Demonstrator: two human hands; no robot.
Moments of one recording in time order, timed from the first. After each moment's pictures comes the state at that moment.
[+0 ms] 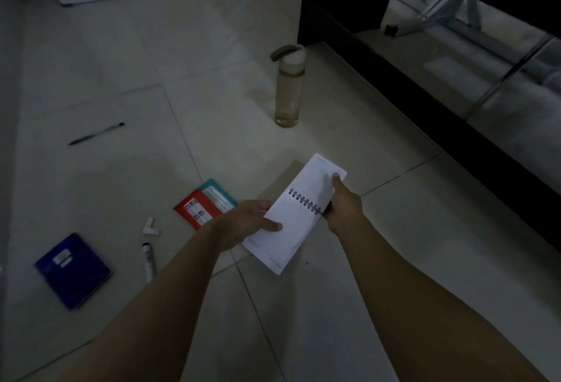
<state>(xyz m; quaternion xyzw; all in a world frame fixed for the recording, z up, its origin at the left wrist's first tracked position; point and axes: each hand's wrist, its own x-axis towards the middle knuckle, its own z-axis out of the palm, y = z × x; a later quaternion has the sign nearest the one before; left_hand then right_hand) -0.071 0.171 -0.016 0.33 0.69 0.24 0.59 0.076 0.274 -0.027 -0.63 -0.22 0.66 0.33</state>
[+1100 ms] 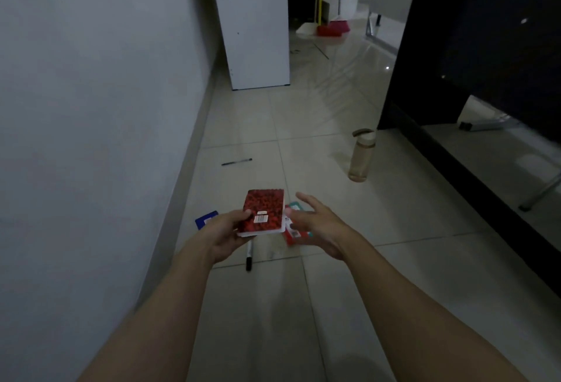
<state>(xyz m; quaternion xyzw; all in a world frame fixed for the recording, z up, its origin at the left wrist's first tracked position) -0.056 -0.049 0.137 -0.01 0.59 0.67 0.45 0.073 0.094 0.141 -0.30 -0.59 0.75 0.06</state>
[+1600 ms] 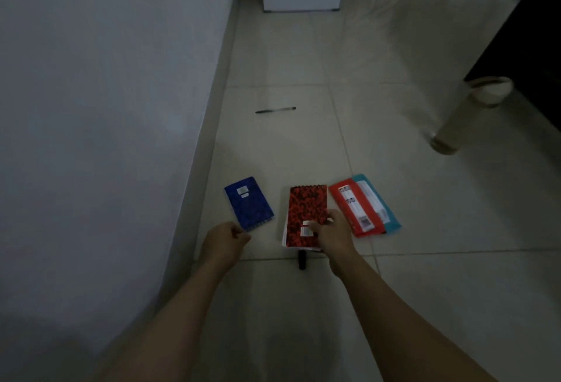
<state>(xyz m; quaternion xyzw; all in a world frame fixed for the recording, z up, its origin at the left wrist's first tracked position) -0.202 -0.104 -0.058 0.09 0.91 0.30 0.26 -0.089 0.054 -0.041 -0.47 -0.59 0.65 0.09</state>
